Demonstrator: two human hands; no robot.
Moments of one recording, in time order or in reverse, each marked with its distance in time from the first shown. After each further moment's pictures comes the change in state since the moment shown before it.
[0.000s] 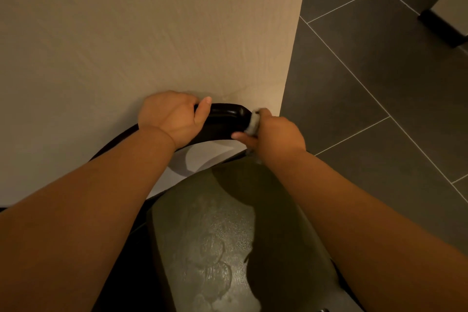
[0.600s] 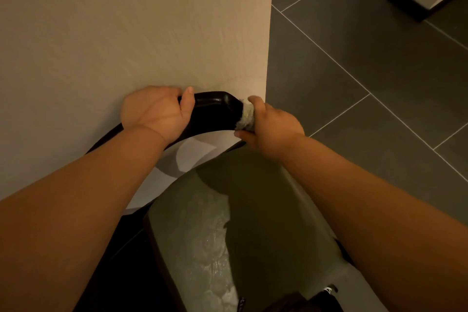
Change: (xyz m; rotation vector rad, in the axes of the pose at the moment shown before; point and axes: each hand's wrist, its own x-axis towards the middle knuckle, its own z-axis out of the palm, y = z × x) left_hand -0.003 0.008 -0.003 0.032 0.025 -0.033; right_hand -0.016 0.030 0.014 -0.117 0.114 -0.107
